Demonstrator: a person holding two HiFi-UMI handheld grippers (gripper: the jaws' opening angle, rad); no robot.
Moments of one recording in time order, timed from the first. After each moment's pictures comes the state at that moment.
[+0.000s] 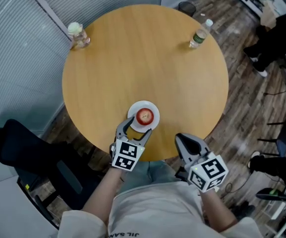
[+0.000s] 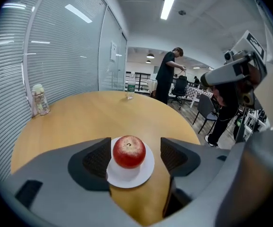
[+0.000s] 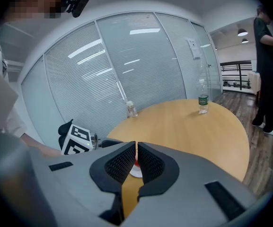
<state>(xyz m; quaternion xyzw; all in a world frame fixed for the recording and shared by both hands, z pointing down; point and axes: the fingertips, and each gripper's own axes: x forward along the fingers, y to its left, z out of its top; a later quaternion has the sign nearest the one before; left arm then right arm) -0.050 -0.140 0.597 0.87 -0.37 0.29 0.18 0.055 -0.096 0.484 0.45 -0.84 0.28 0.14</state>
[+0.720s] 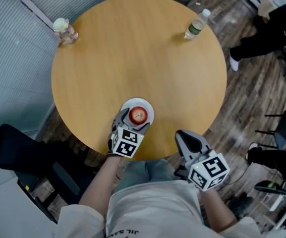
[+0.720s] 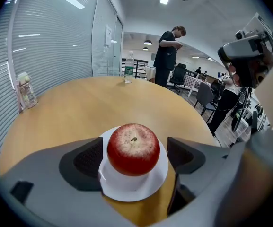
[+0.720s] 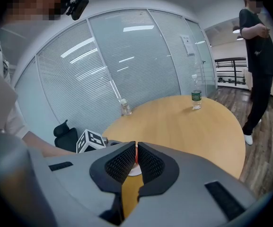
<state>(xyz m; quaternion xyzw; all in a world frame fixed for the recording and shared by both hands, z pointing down) -0.030 -0.164 0.670 0.85 -0.33 0.35 0.20 0.077 -0.109 0.499 0.47 -0.82 0.30 0.15</state>
